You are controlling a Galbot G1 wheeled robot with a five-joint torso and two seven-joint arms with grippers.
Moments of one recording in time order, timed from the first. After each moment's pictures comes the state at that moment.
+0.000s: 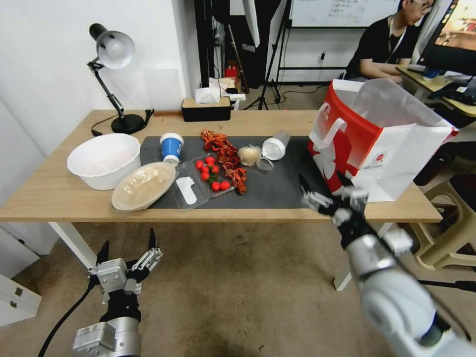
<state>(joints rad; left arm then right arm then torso) 1.93 -1.52 -0.49 -2.33 -0.13 -0.12 -0.28 -1.56 1.09 0.40 2.21 0.38 0.10 0.23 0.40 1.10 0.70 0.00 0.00</state>
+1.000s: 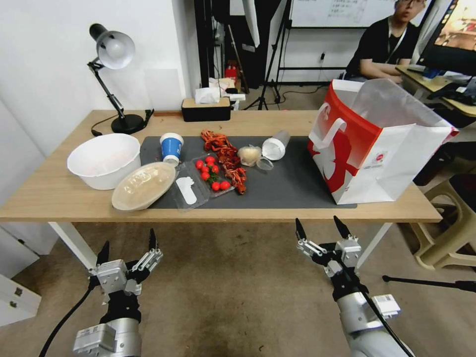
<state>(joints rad) 1.93 -1.51 -0.49 -2.33 -0.13 -0.14 -0.28 -1.61 1.15 0.35 2.19 0.31 0.11 0.20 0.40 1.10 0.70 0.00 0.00</state>
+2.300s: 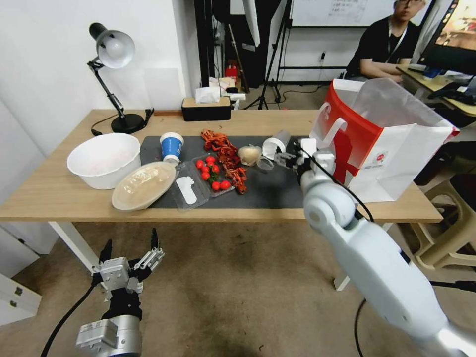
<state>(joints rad) 1.91 -1.51 -0.50 -2.32 -0.13 -0.11 -0.26 -0.63 1.11 -0.03 1.81 0.77 -0.54 0.68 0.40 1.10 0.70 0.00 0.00</state>
